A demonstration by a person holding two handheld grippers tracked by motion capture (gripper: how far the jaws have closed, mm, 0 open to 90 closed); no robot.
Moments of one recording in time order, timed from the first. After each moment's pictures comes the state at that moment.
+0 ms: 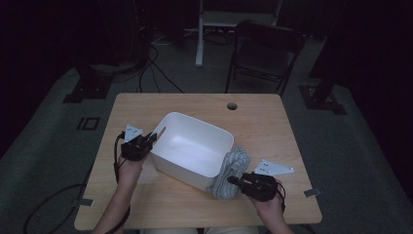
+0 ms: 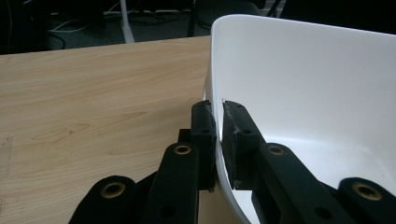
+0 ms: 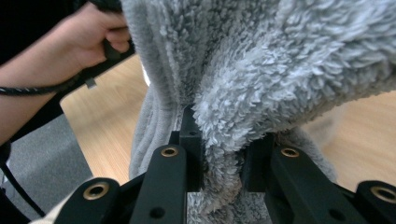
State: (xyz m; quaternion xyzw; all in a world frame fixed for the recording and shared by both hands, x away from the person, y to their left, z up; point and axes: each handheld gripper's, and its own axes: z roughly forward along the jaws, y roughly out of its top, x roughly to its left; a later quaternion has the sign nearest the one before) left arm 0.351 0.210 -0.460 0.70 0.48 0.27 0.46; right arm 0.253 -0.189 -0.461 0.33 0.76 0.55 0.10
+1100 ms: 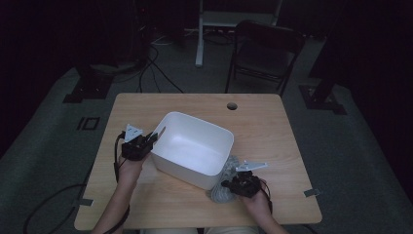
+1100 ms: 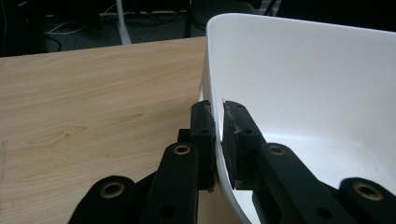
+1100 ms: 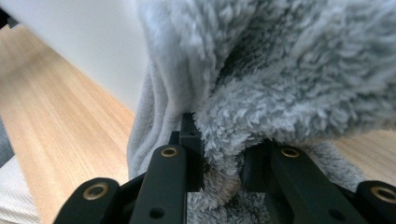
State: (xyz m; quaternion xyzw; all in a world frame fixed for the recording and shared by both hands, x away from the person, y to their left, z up) left arm 0.352 0.209 -0.461 0.70 0.47 0.27 0.47; right arm 0.295 -0.170 -0.532 0.39 0.81 0.44 0.06
